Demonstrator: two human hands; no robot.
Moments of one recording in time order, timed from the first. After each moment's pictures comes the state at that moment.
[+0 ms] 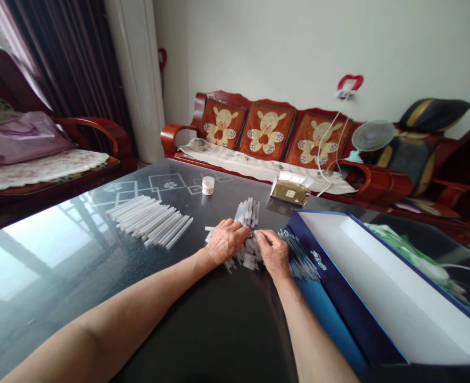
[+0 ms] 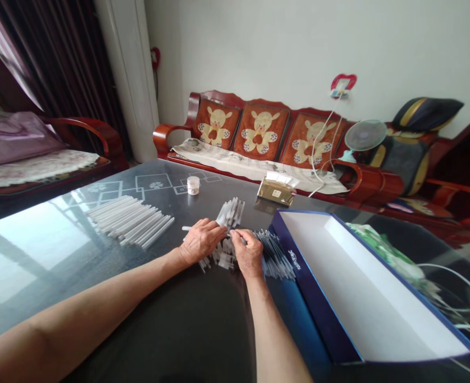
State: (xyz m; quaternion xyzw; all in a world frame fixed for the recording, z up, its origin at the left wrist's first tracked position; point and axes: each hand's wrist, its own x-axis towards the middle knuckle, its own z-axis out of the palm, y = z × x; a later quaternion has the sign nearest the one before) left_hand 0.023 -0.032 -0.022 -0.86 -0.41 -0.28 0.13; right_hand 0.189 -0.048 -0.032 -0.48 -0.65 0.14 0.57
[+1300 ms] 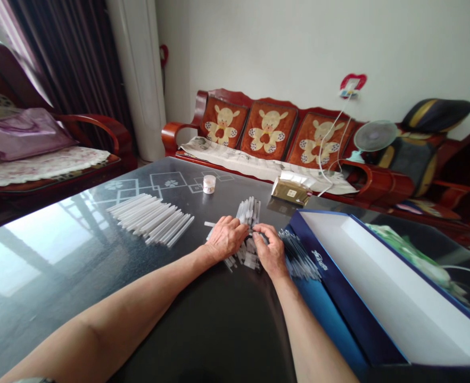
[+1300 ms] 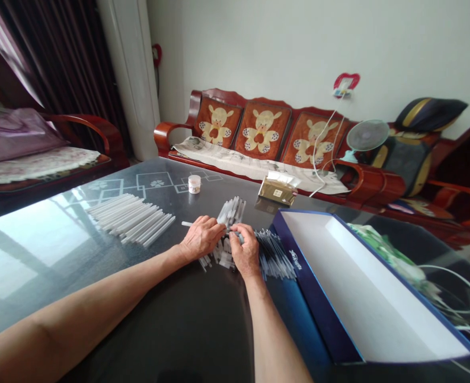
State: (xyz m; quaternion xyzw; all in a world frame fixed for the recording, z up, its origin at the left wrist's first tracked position) left_hand 0.020 -0.030 -0.021 -0.85 -0.42 -0.27 0.14; right_hand 0.187 -0.045 -0.035 -0.47 -0.68 0.10 0.55
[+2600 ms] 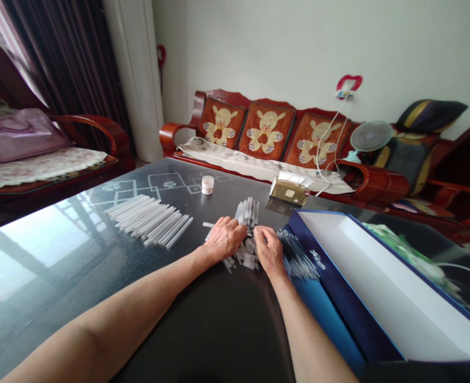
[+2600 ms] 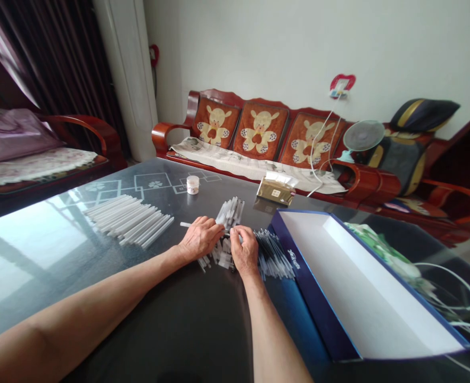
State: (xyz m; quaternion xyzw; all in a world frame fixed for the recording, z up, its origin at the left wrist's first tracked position) left_hand 0.020 -0.029 -0.022 -0.86 -0.42 -0.27 0.13; right_hand 0.185 -0.042 -0.037 -0.51 -0.66 0.09 0.54
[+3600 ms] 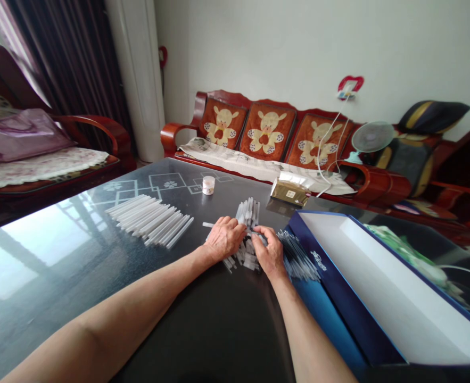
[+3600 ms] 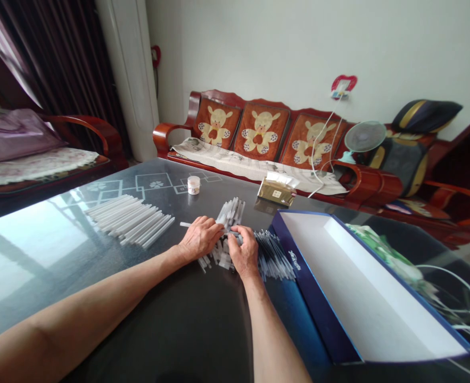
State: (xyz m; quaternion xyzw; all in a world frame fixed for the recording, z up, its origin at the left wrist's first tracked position) left_hand 0.018 -0.029 -0.021 -0.85 -0.43 -0.27 0.13; right_hand 0.184 -0.047 -0.033 -0.50 -0.68 0.08 0.53
